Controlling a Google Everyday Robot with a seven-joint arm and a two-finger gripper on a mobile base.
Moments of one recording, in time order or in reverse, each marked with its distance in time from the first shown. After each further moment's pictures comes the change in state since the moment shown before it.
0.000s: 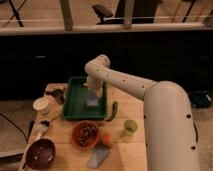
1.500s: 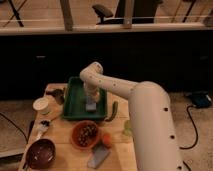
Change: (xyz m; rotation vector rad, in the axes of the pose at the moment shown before) arm 0.009 0.002 0.063 -0.062 0.050 0.027
